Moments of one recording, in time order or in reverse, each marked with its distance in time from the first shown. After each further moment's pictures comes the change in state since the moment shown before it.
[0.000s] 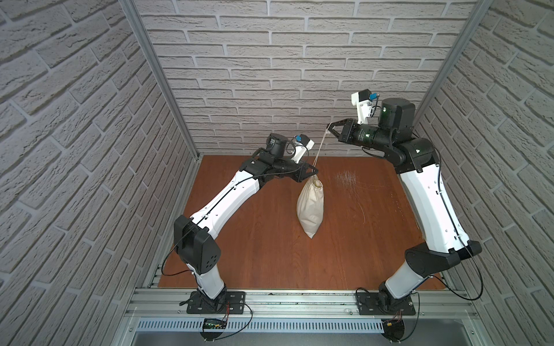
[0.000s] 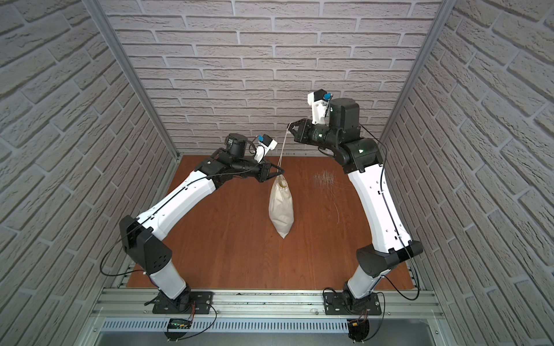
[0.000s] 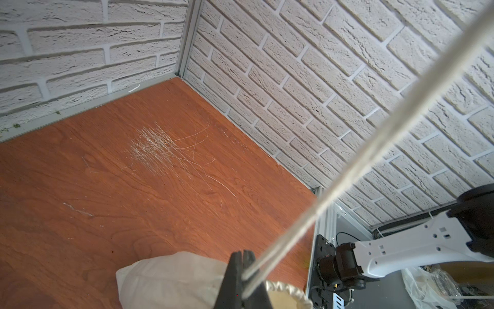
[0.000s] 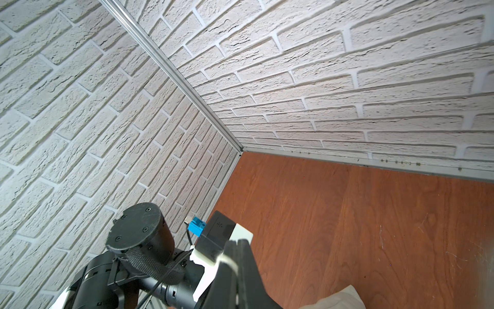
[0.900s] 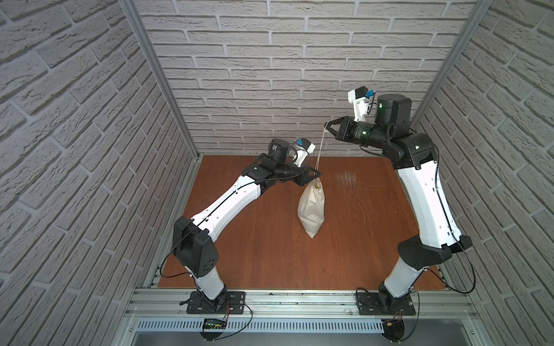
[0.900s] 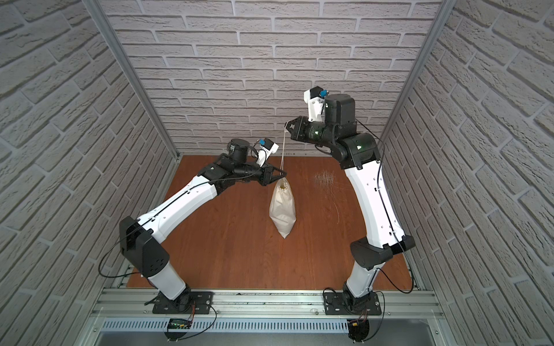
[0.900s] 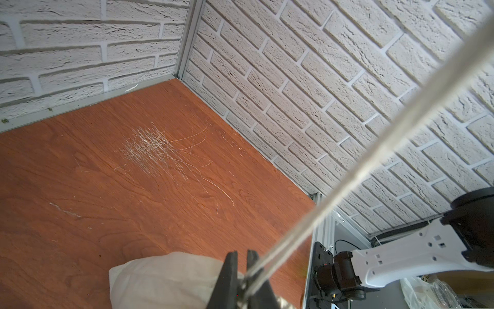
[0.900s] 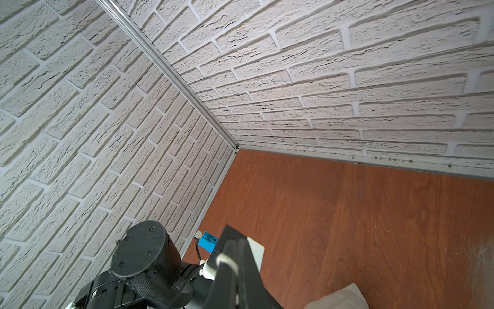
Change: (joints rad) left arm -0.029 -0.033 -0.115 0.128 -0.019 -0.067; right arm 0.030 0.079 0.170 -0.119 0.064 -0.022
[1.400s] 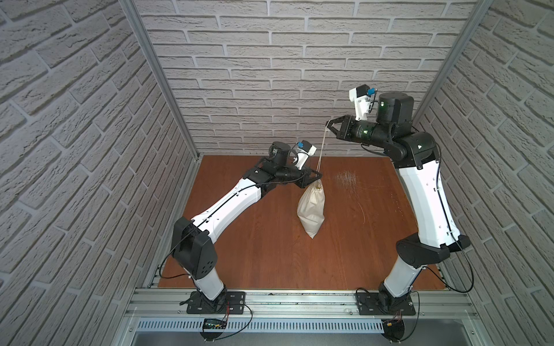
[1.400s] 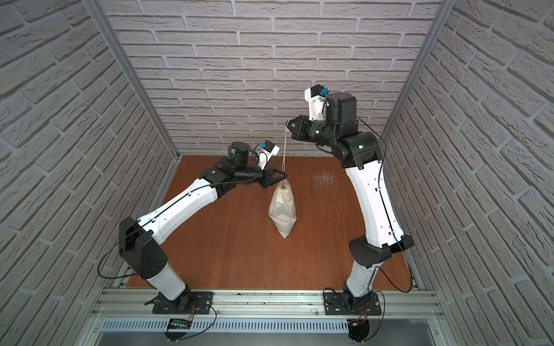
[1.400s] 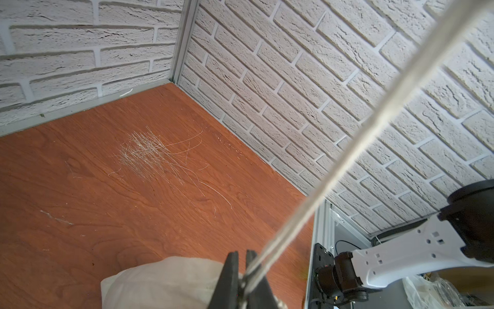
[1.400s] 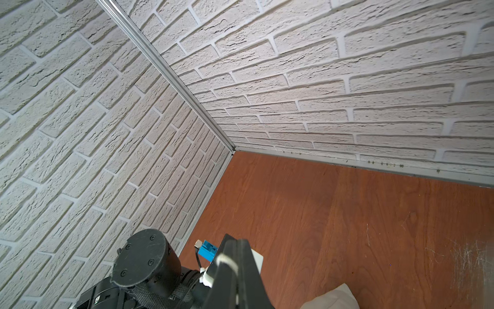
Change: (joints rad) left arm -0.017 -0.013 -0.056 0.072 0.003 -0.004; right arm 0.000 0.021 0.066 -0.045 0.014 -0.026
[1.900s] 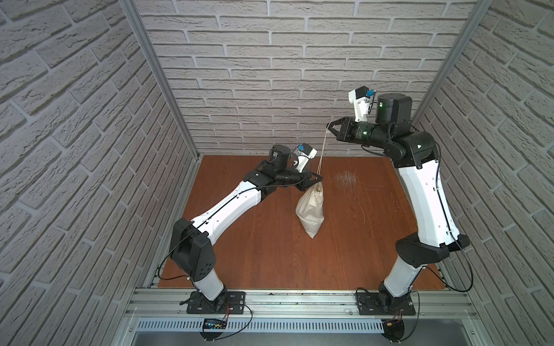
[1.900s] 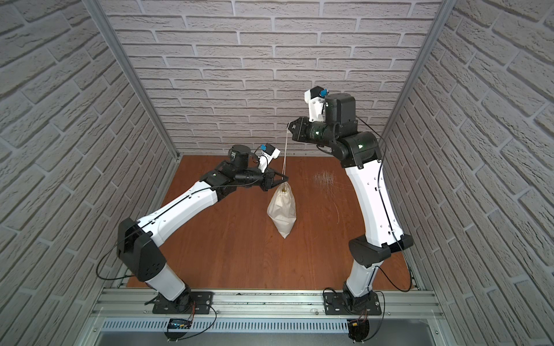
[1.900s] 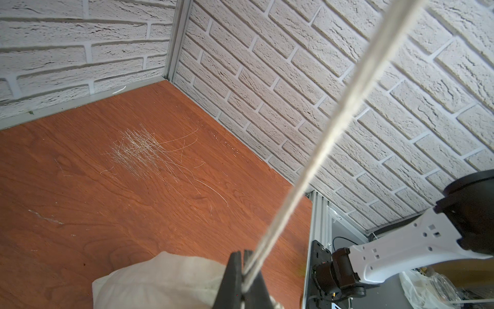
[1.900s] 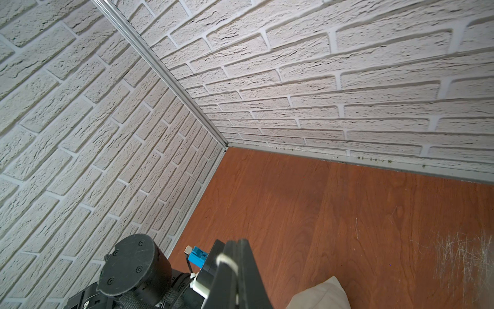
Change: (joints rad) left arm -0.006 -0.019 -0.047 0.028 0.006 0.000; right arm -0.003 0.005 0.000 -0.036 0.021 -0.030
